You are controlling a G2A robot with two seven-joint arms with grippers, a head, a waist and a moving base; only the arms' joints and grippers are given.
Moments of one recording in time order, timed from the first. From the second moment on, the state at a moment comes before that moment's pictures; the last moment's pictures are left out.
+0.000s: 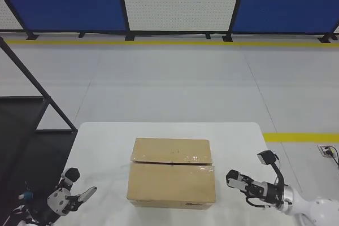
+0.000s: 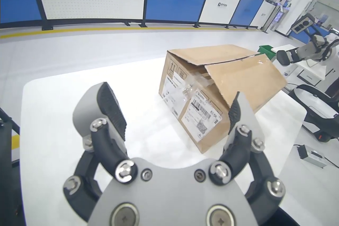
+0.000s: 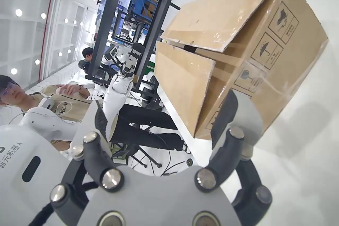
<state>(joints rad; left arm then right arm) 1.57 -1.08 -1.89 -1.75 0.81 -0.82 -0.06 -1.22 -1.07 1.59 -1.70 0.19 -0.35 1.09</state>
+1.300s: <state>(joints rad) 1.51 -1.08 -1.83 -1.76 0.59 -0.60 -0.28 -1.09 -1.08 1.38 -1.55 0.49 -0.49 1.16</state>
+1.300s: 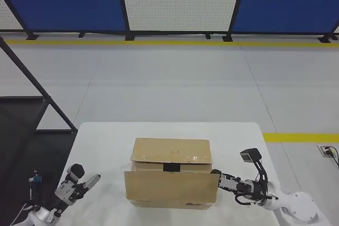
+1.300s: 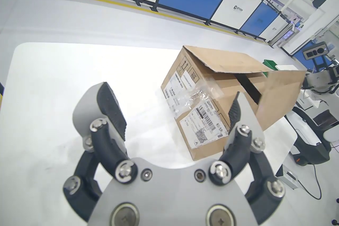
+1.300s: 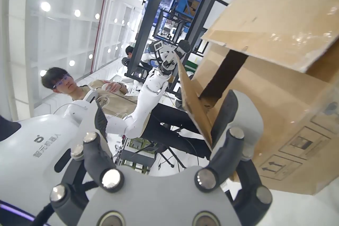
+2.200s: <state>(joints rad) 1.51 -1.08 -1.83 -1.76 0.59 -0.60 -0.28 -1.28 -0.96 1.31 -1.76 0.27 -0.53 1.29</state>
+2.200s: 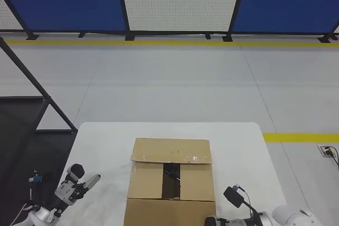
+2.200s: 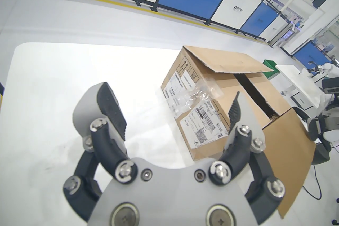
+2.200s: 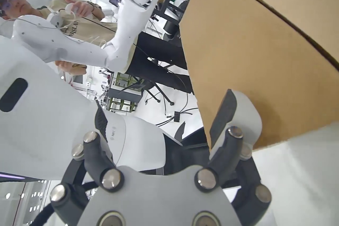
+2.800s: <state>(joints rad) 1.51 -1.08 -1.83 -1.76 0.59 -0.60 -0.28 -1.22 -0.96 1.20 -1.59 0.27 -0.66 1.16</state>
